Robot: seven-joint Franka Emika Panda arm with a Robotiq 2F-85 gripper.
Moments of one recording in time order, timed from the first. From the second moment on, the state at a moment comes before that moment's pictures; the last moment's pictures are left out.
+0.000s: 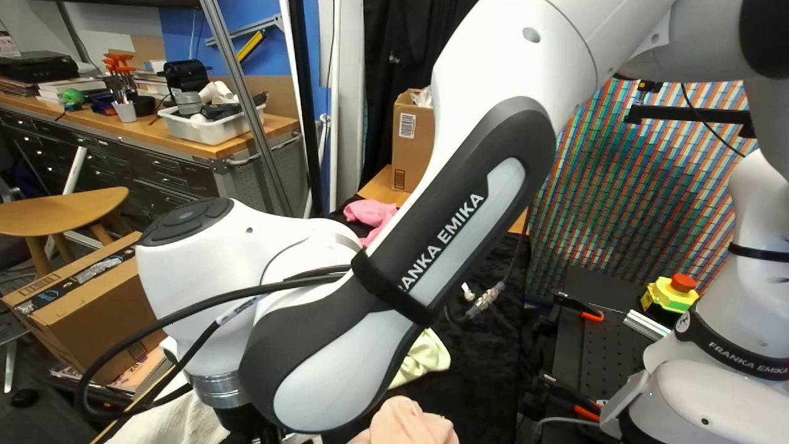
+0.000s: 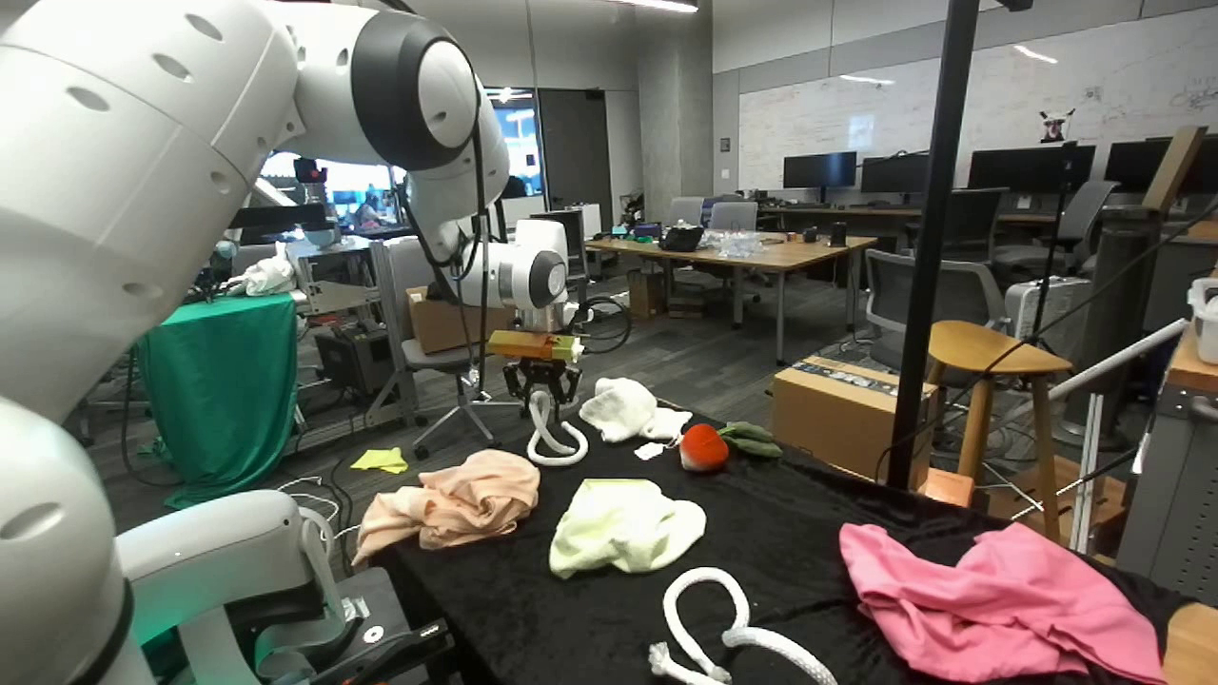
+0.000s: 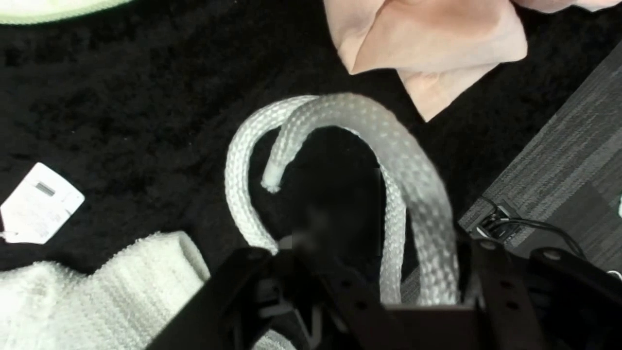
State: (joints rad) arm 0.47 0.72 0.27 -1.67 -0.15 2.35 -0.05
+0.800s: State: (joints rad) arm 0.47 0.68 0.25 -1.67 -0.15 2.32 -0.04
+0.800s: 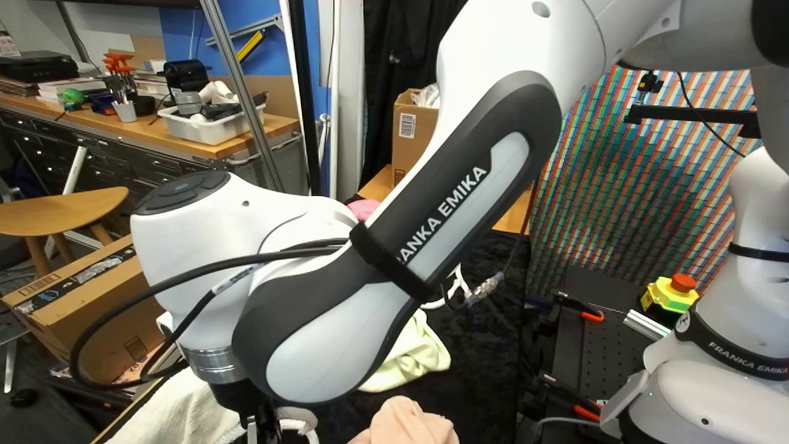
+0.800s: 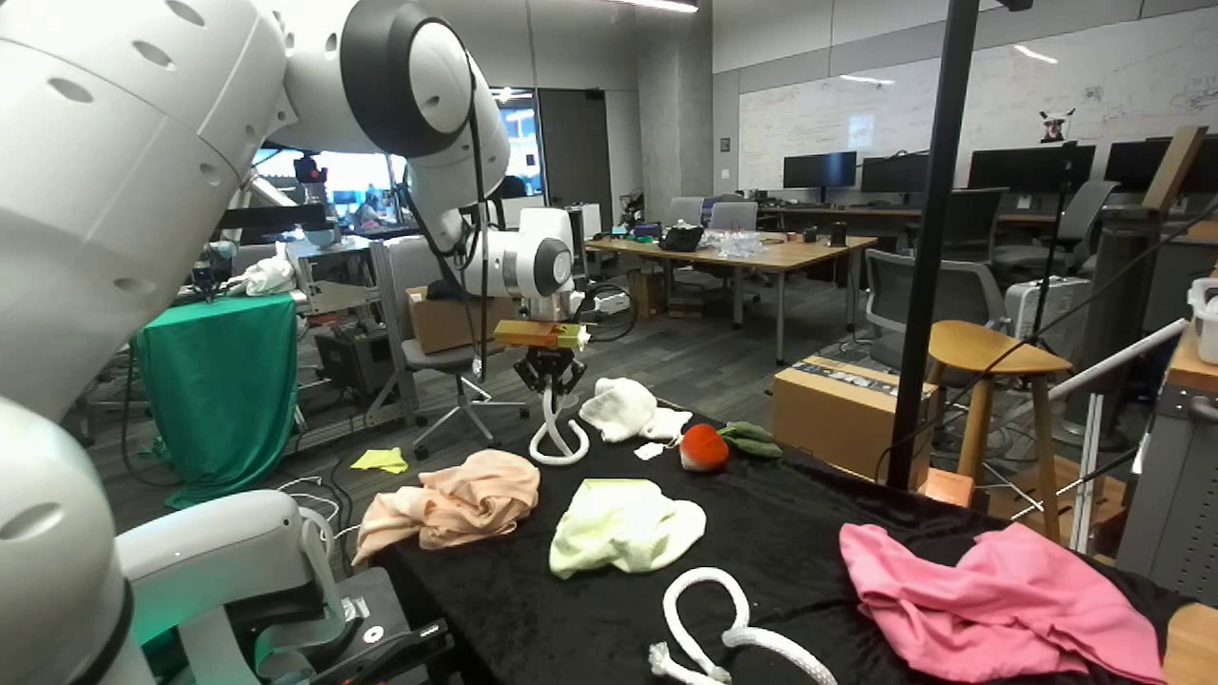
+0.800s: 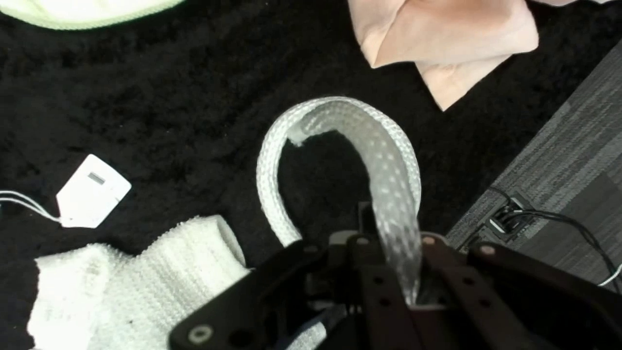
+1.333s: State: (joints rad) arm 0.44 0.48 0.21 -1.76 -0.15 2.33 0.06
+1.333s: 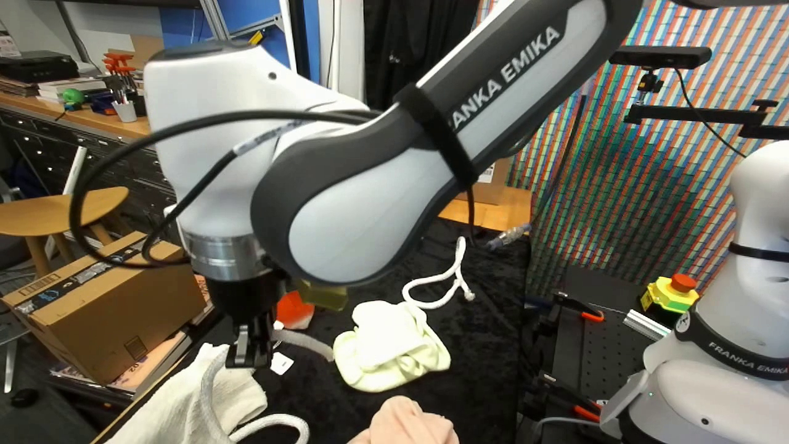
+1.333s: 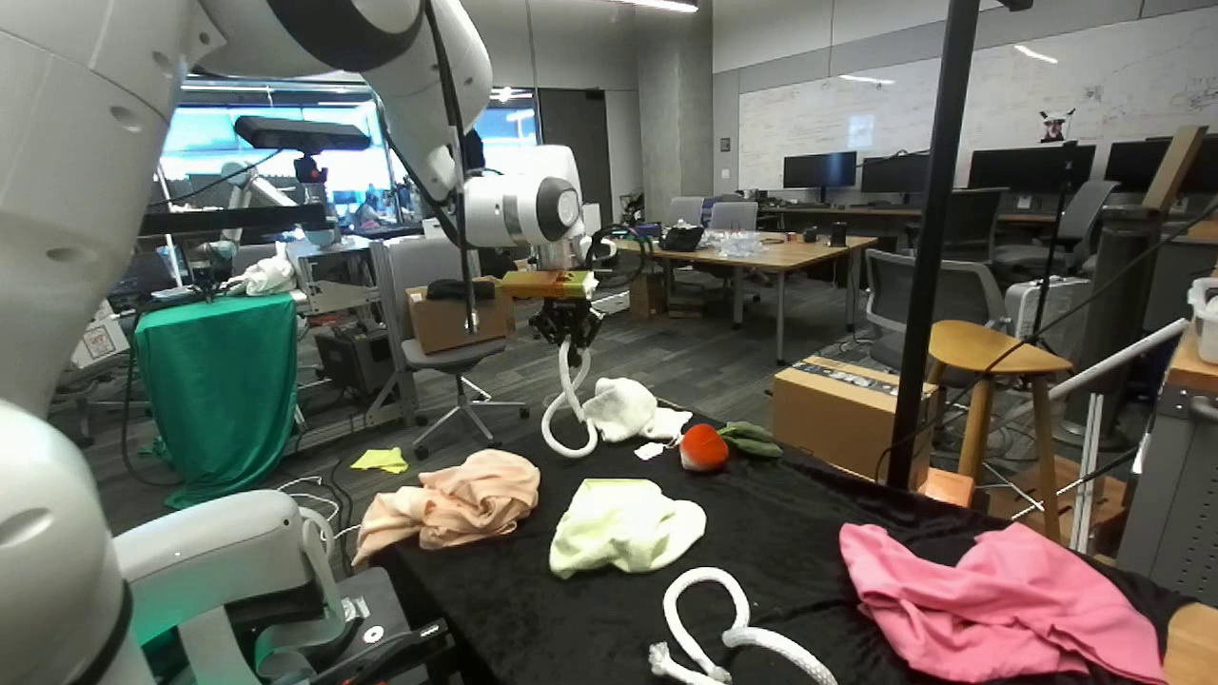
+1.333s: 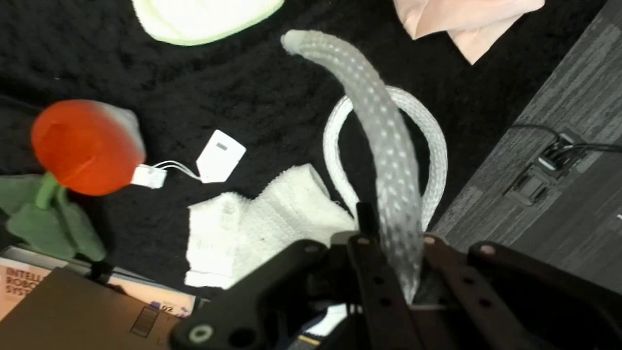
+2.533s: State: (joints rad) arm 0.15 -0.05 0.11 -2.04 -0.16 2.40 0.48
